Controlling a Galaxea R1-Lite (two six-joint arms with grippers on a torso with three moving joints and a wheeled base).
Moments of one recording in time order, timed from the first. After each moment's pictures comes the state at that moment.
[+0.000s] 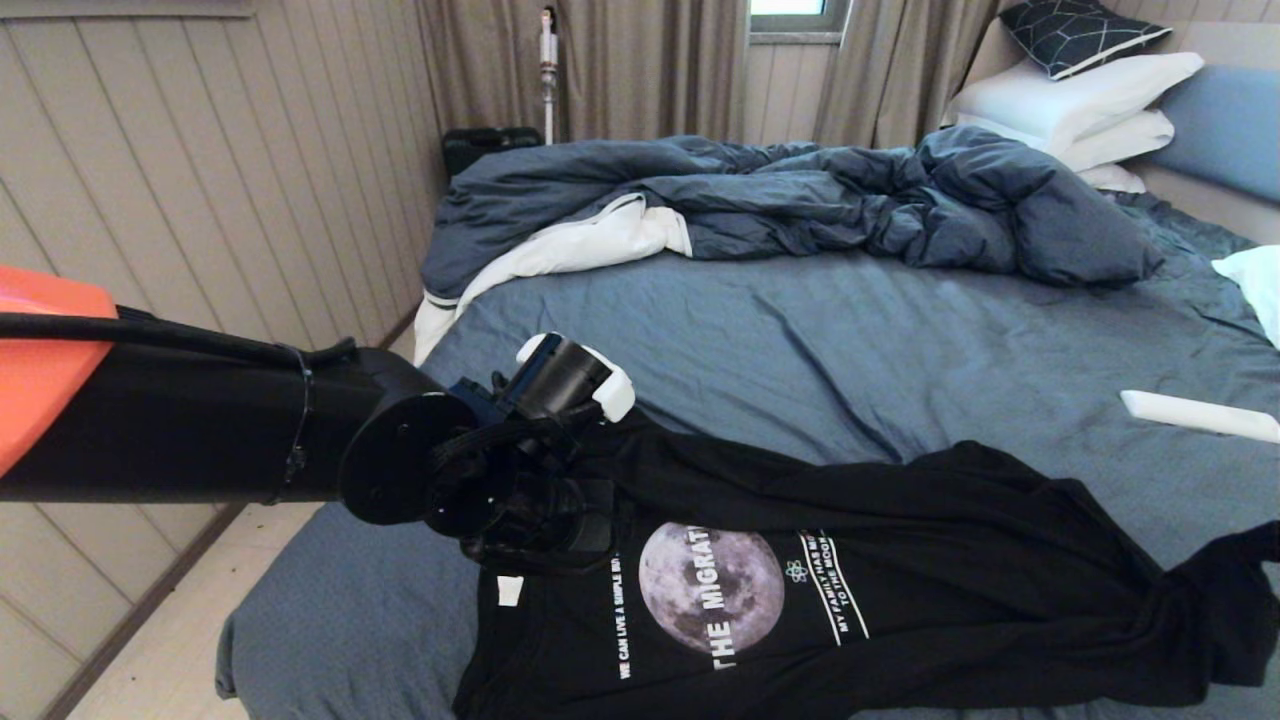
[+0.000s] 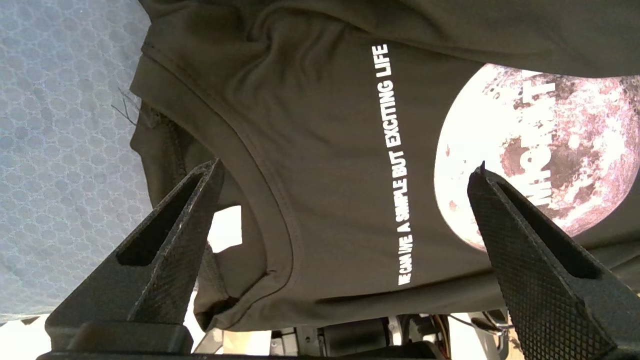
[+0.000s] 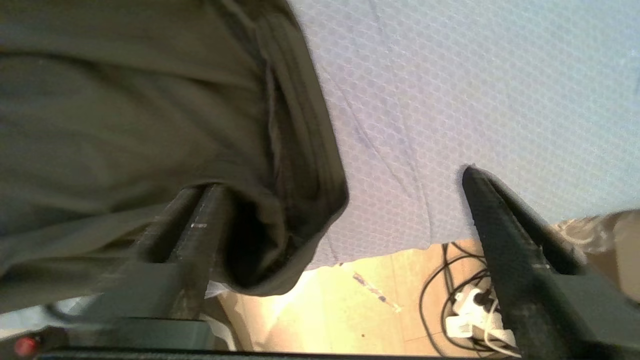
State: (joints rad) left arm -0.79 1.93 -1.30 0.34 0.23 -0.55; right arm -0.58 1.36 -0.89 0.34 0.08 -0.28
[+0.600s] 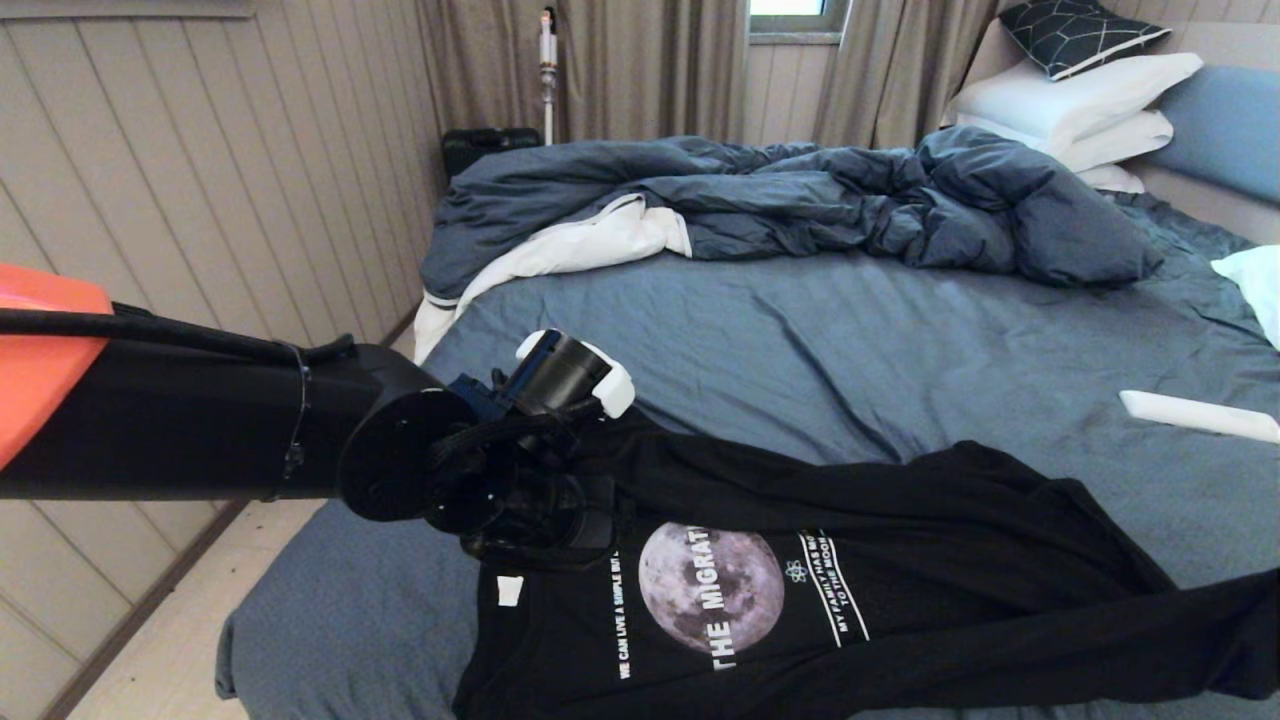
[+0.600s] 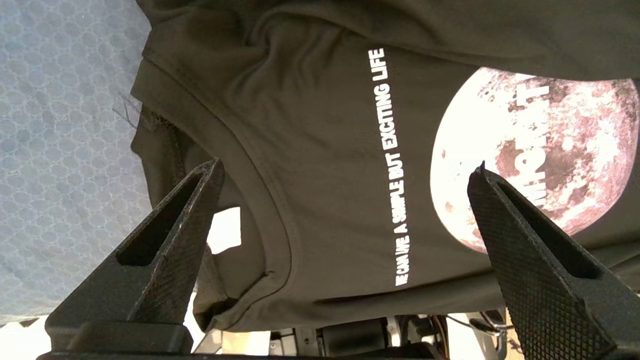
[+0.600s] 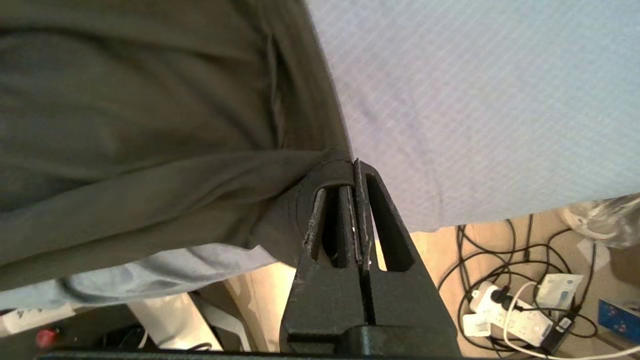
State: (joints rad) left arm -0.79 1.93 -1.31 0.35 0.23 -0.55; right arm -0.64 1.29 -0.83 0.34 0.15 -0.29
